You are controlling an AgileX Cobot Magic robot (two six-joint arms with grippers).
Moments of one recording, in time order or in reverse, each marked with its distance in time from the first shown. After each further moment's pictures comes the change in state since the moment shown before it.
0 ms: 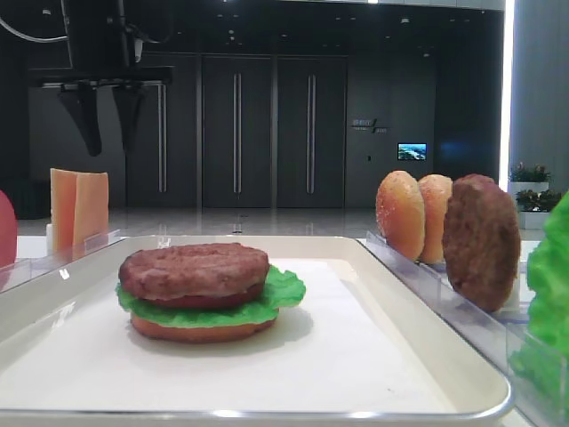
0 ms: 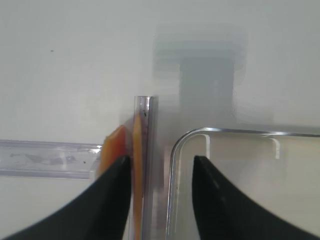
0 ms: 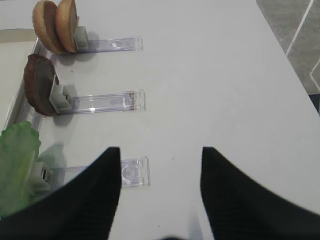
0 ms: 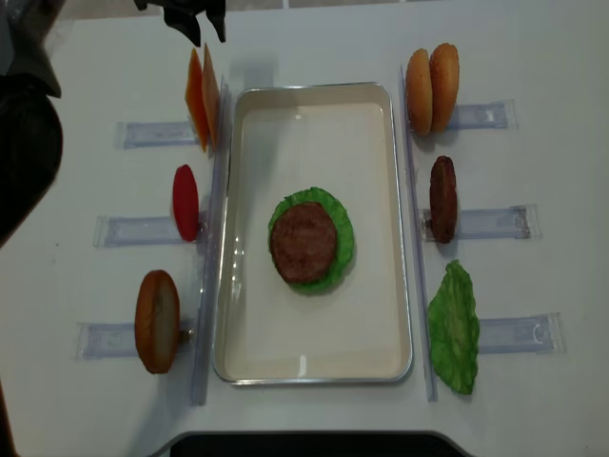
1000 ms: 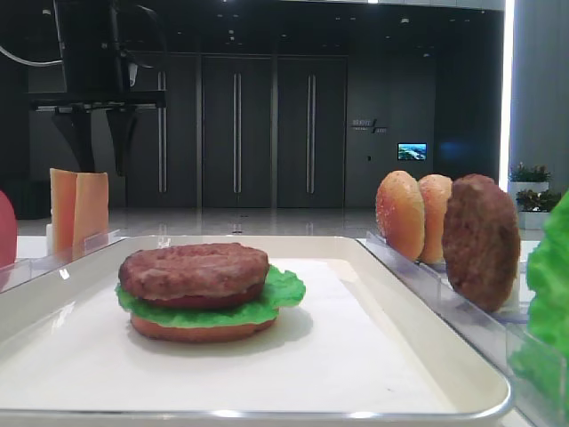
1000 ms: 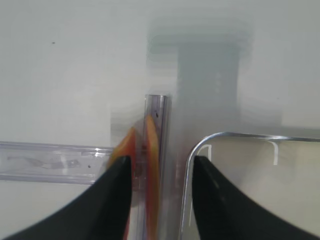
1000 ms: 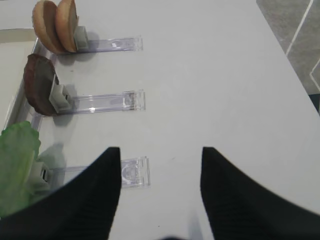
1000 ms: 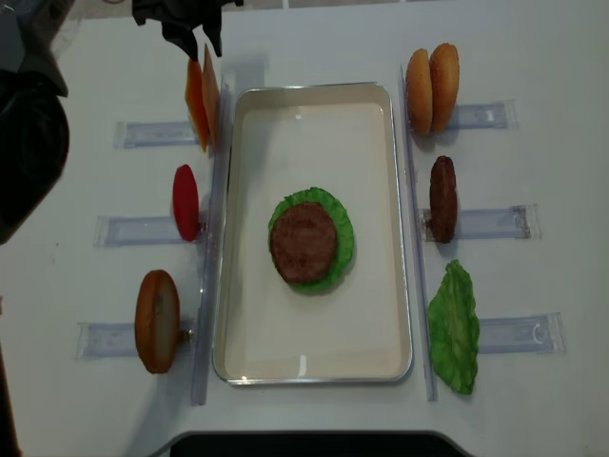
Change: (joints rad) left arm 0.025 0.047 -0.001 -0.019 0.000 0.017; right arm 0.000 0.000 0.000 0.000 0.000 0.000
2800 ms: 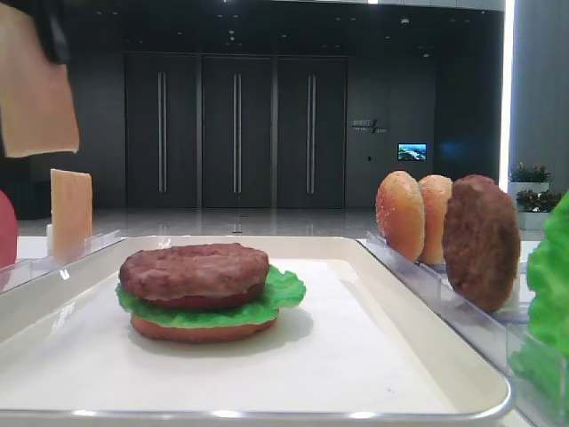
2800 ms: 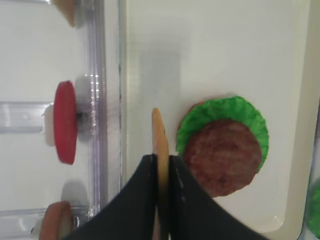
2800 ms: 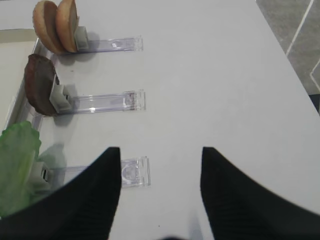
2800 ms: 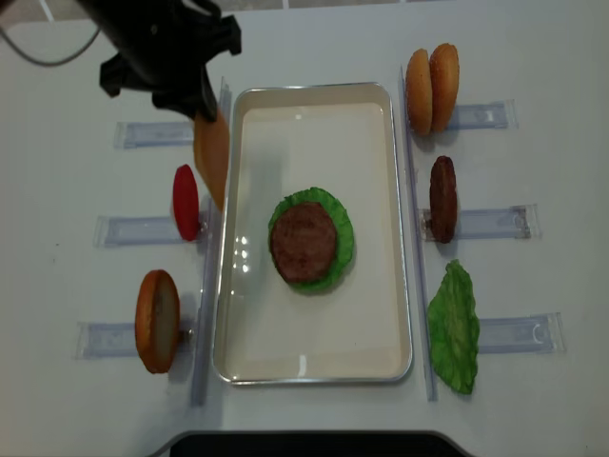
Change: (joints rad) left arm -0.142 -0.674 0.753 -0.149 -0.145 -0.079; right arm 0.000 0.000 0.000 0.000 0.000 0.000
